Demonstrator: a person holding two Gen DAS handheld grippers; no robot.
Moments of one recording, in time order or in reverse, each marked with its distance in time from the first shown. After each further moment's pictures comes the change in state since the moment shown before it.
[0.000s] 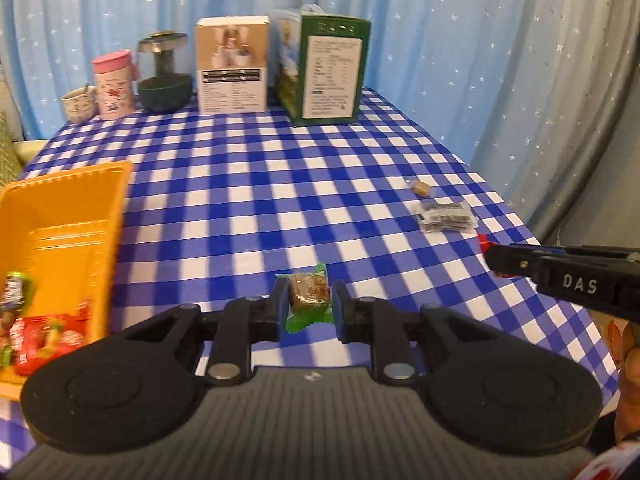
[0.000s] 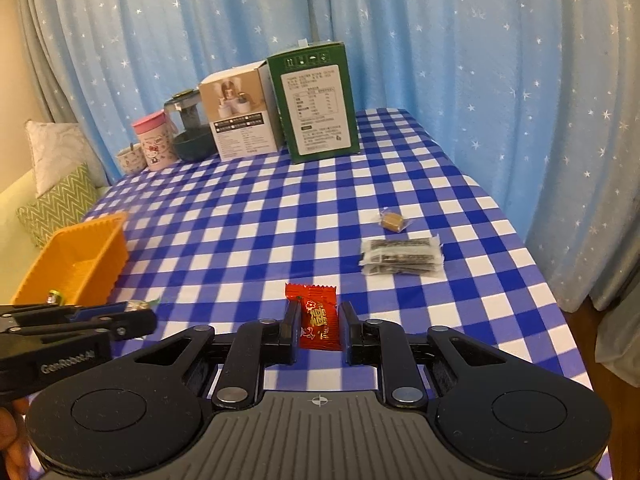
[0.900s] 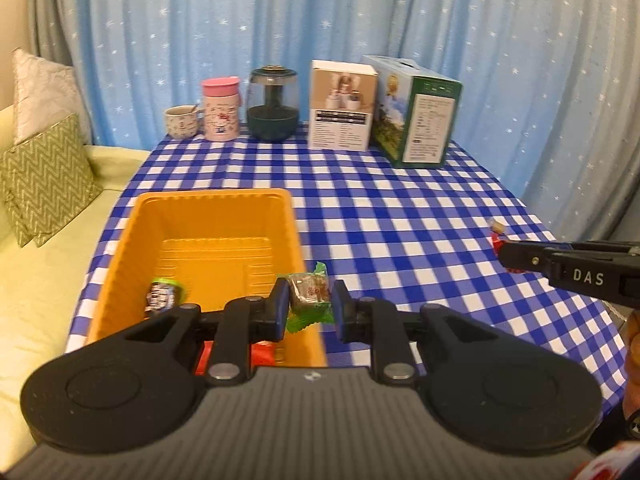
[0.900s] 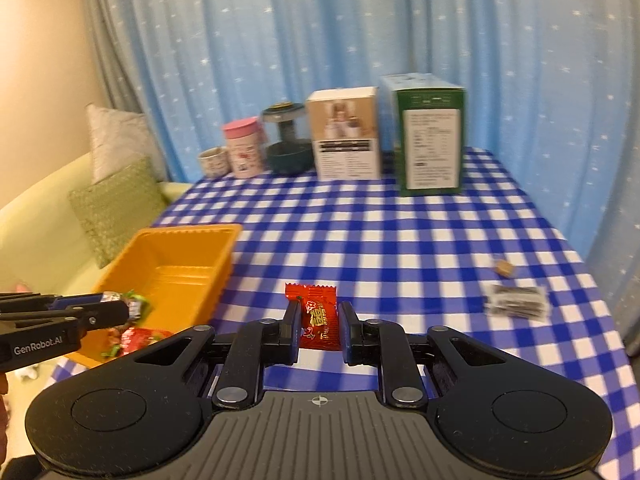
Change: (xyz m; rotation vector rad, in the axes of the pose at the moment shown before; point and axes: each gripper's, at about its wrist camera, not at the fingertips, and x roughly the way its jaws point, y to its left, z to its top) left arm -0.094 0.127 -0.002 -0.074 -0.082 0.124; right arm -0.008 0.129 0.018 -0.125 -0.037 0.129
